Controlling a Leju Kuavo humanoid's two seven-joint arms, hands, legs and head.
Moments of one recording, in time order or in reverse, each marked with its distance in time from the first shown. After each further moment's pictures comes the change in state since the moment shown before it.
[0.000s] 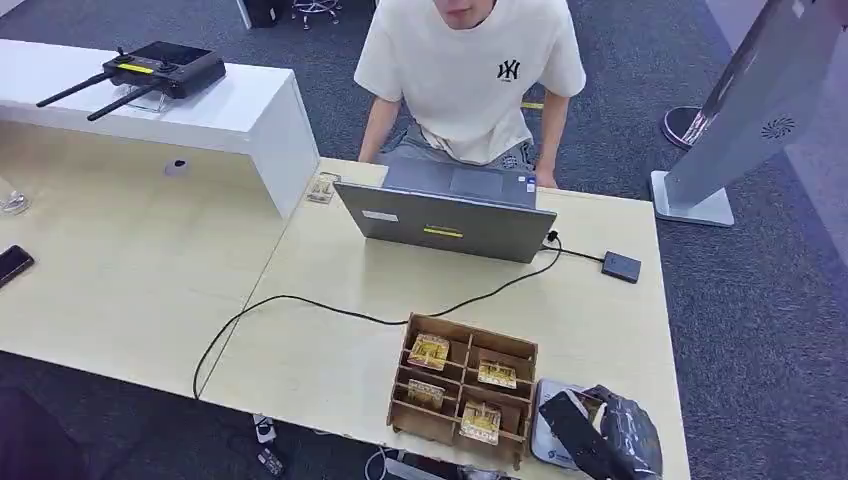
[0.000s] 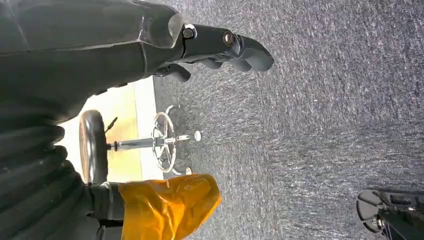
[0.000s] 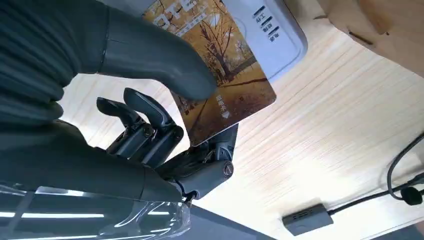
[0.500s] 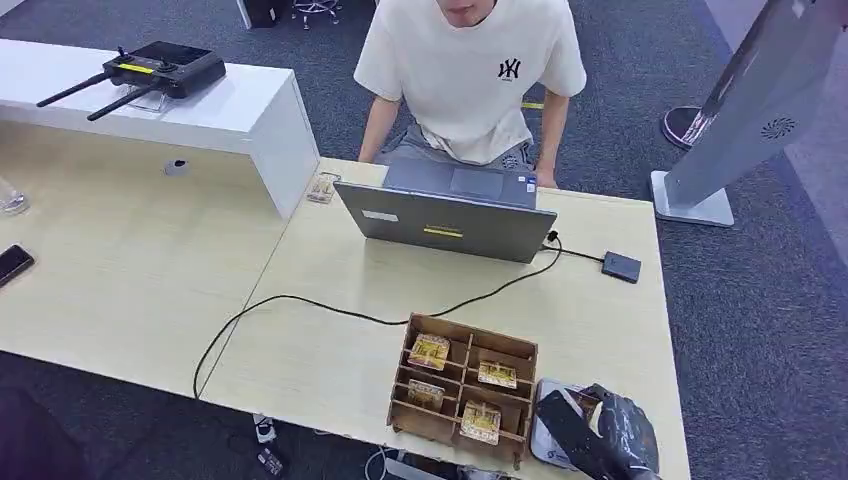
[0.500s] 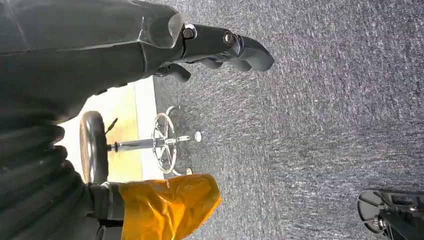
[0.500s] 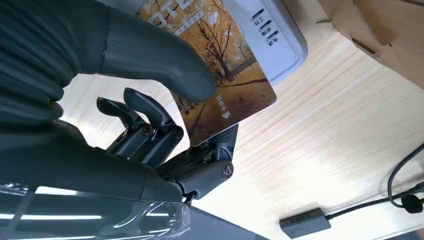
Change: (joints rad) left arm 0.000 0.000 0.001 0.000 -0.007 -0.001 0.000; right arm -0.017 0.004 0.009 0.024 0.034 0.013 0.018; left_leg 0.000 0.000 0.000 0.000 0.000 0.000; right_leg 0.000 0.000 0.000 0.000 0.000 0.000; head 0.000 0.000
